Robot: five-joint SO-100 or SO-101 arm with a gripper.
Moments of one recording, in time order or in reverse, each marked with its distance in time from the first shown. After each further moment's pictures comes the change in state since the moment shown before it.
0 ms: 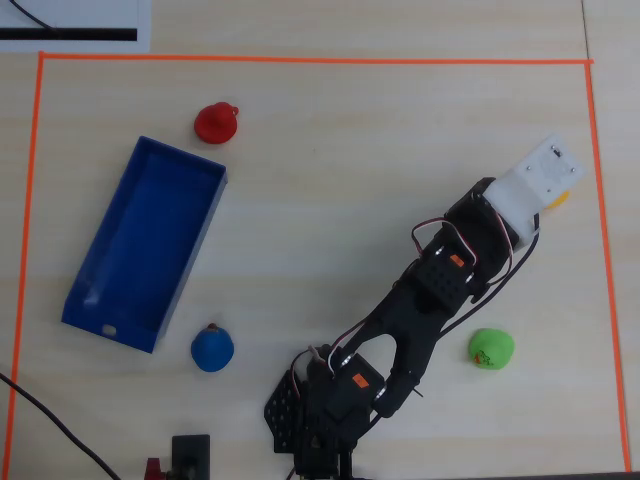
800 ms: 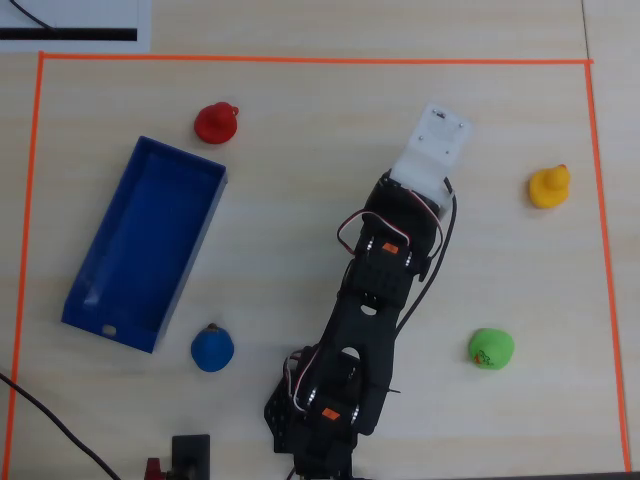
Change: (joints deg) arm -19.7 13.3 4.3 17.0 -1.1
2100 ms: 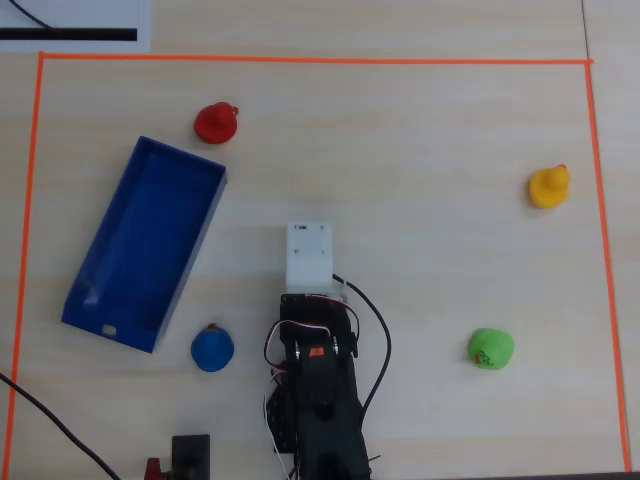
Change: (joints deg) arm -30.3 71.8 49.7 46.3 0.4
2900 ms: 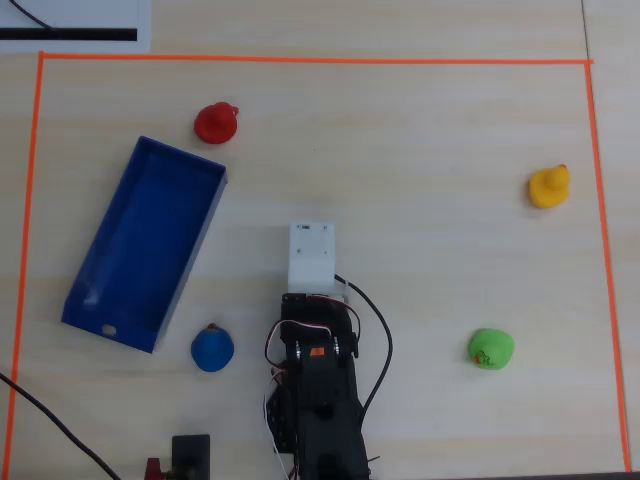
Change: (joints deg) arm 0.8 0.0 0.0 -0.2 1.4
